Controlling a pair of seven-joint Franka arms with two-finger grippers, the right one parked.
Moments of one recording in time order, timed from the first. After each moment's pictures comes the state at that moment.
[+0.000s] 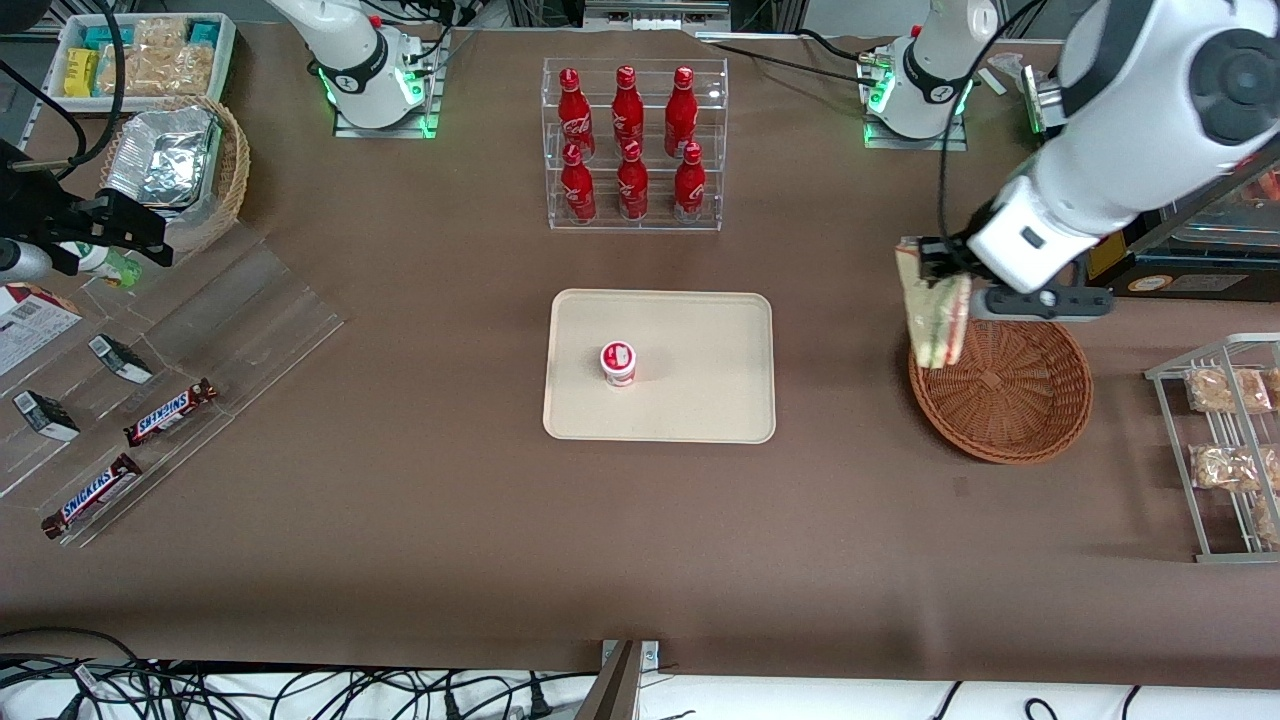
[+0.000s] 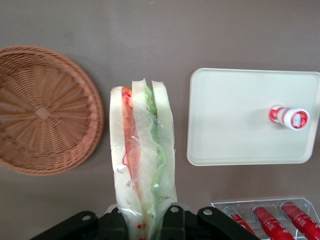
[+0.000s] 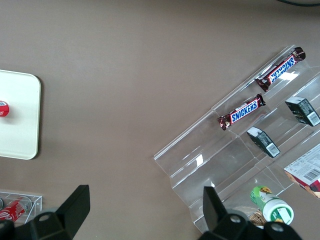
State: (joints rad) arm 0.13 0.11 -0.46 -1.67 -0.09 1.71 -0.30
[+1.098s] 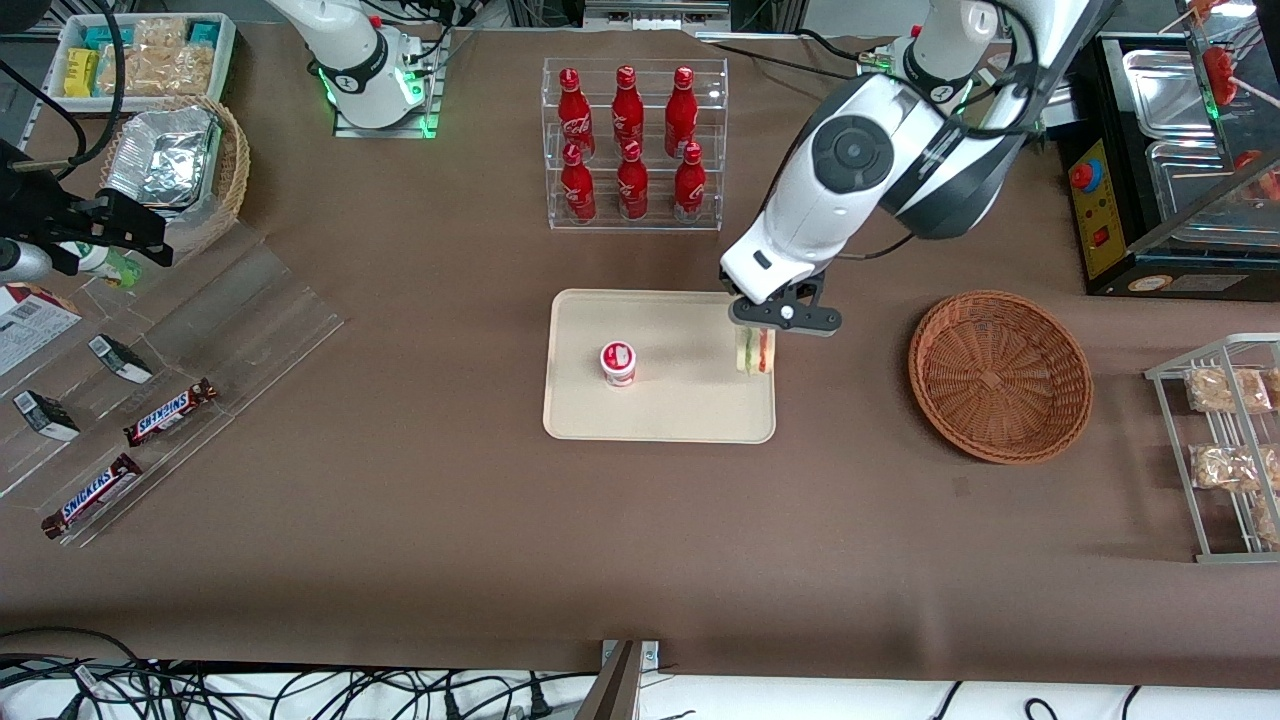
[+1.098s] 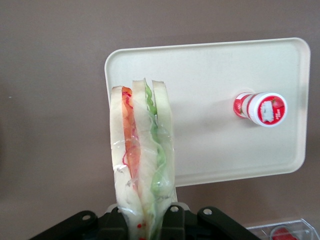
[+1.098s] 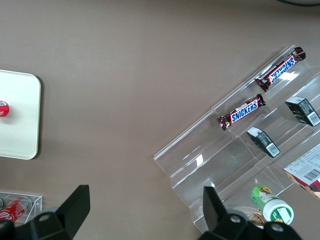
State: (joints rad) arm -0.04 0.37 -0.60 -1.79 0.12 2.08 -0.59
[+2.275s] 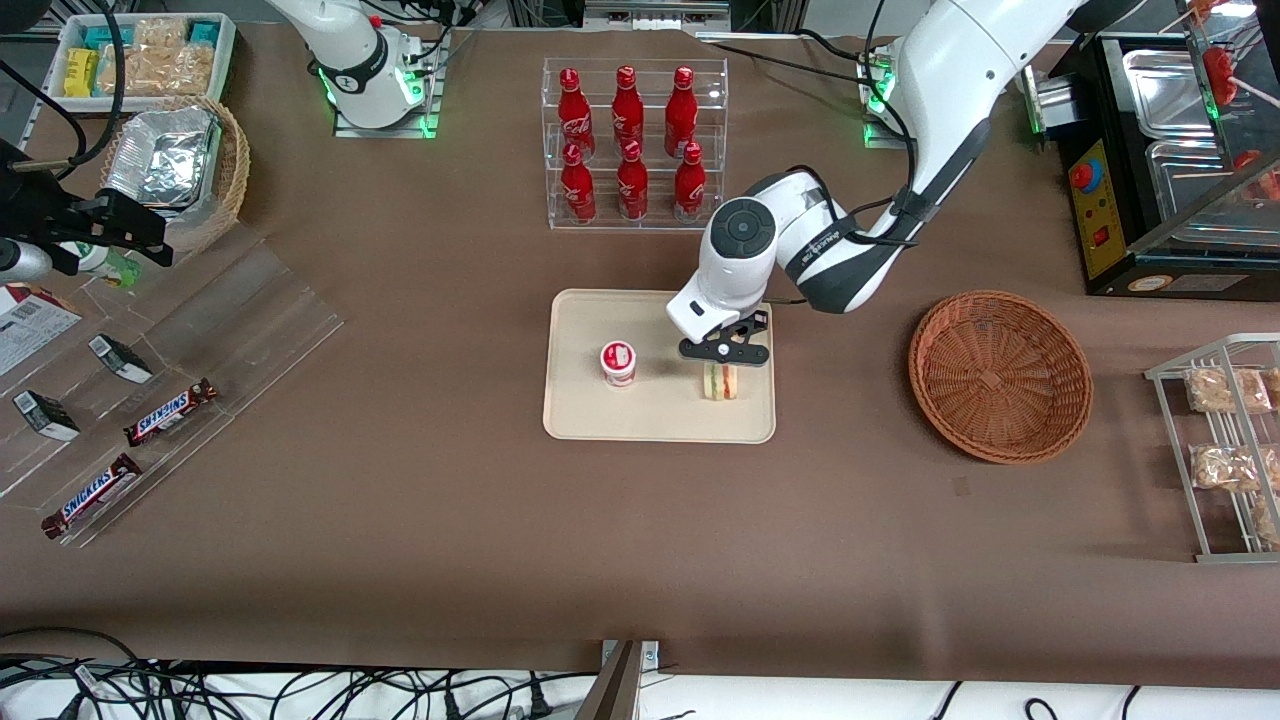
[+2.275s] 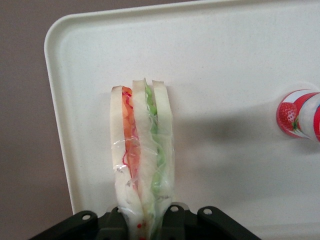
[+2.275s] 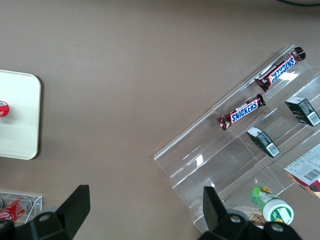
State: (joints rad) arm -0.13 0.65 -0.60 -1.78 0.44 2.25 -0.85
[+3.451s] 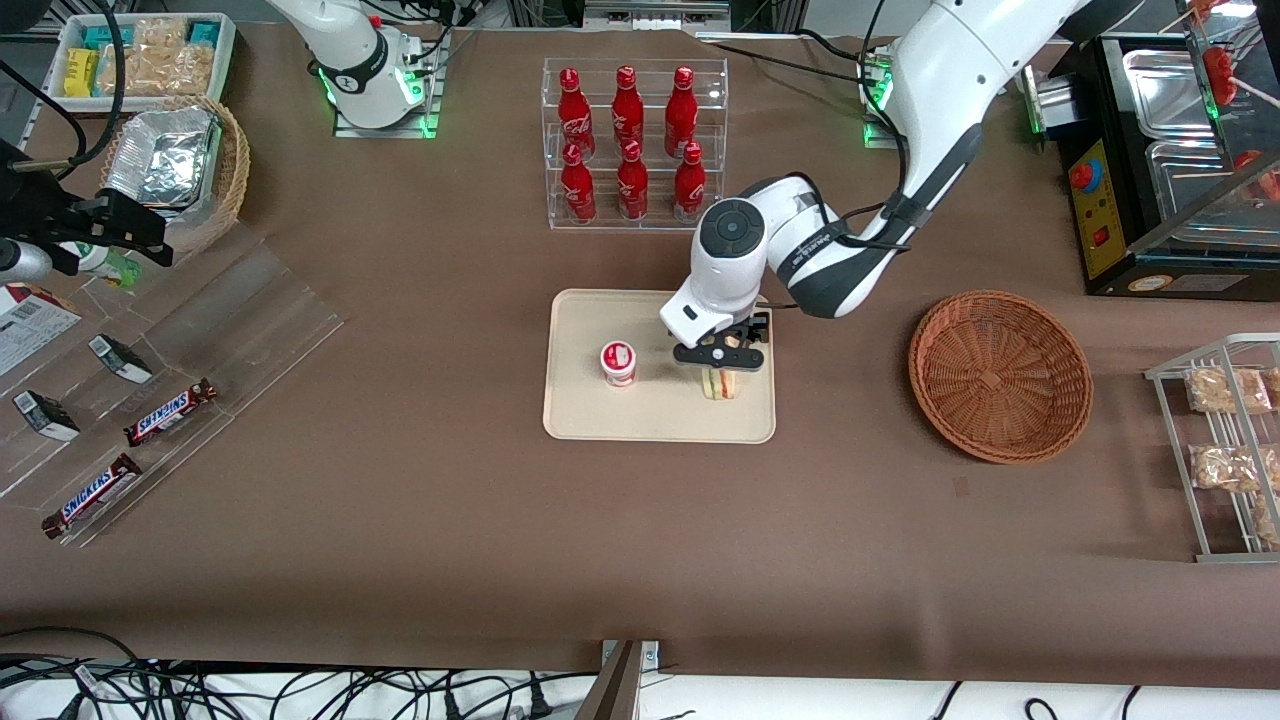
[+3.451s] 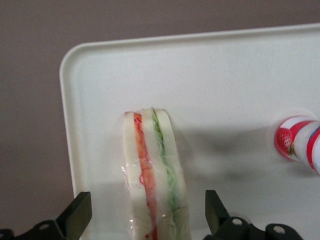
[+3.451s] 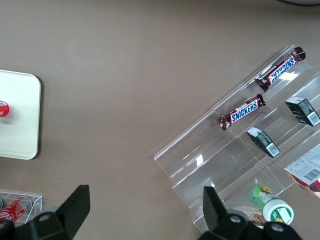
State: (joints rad) arm -0.14 0.65 -0.59 -1.72 0.49 2.21 -0.91
